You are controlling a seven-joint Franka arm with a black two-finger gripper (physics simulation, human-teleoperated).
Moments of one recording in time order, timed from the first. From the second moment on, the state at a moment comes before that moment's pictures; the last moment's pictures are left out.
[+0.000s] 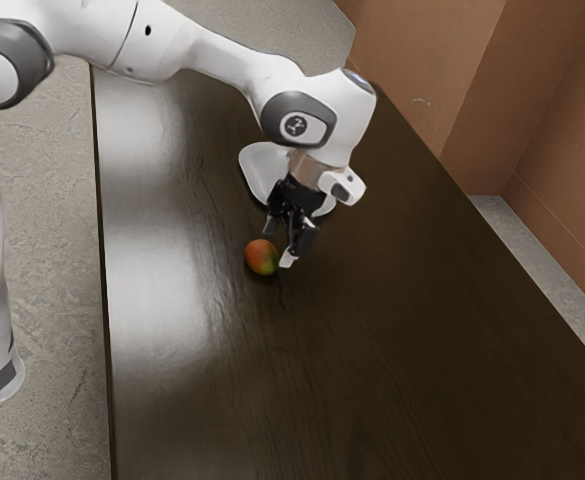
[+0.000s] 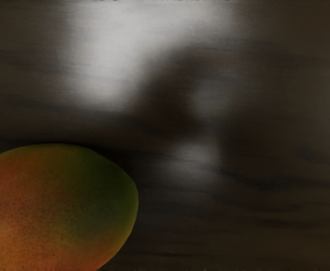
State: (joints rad) arm 0.04 -0.05 -0.08 -1.97 -0.04 1.73 -0.10
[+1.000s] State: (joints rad) arm 0.10 -0.01 -0.03 -2.06 -0.08 1.81 -0.09
